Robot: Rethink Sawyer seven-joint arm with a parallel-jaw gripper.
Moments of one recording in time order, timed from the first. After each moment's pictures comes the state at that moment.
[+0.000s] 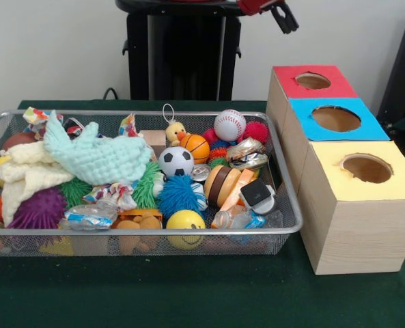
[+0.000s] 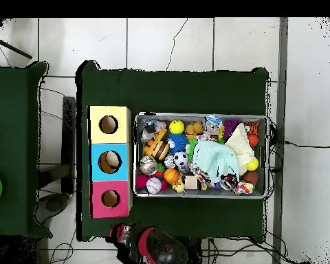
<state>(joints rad) -0.02 -1.01 0.03 2.70 1.66 0.62 0.35</state>
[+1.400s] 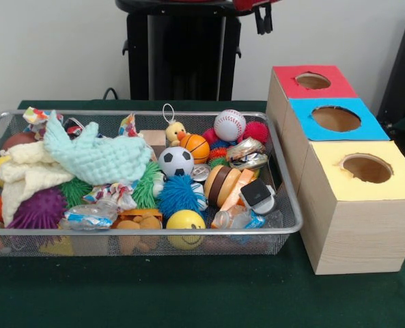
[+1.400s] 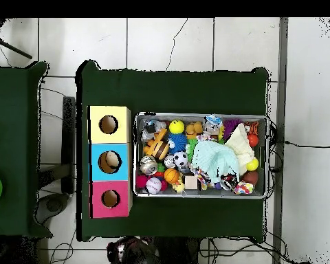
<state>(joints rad) 0.05 -1.04 0.00 2.74 1.33 0.28 0.35</state>
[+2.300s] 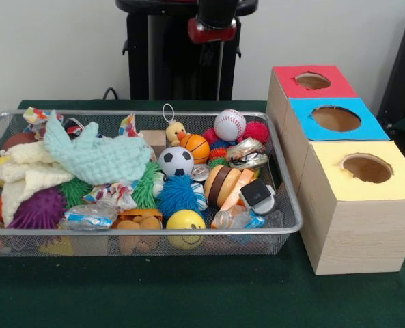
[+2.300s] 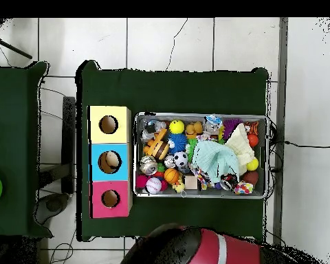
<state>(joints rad) -0.39 -0.34 0.04 2.72 0.38 -0.67 0.70</state>
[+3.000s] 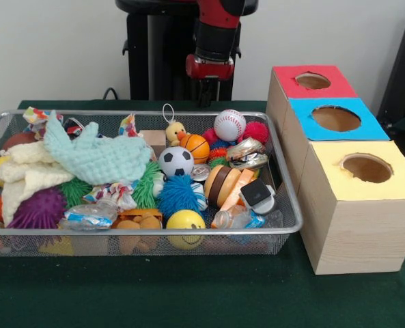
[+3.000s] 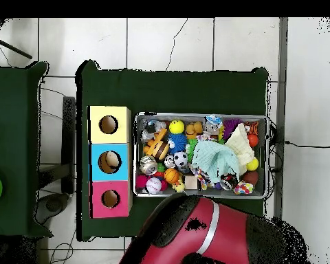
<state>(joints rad) -0.40 -0.09 -0.03 2.47 0.04 -1.00 0.94</state>
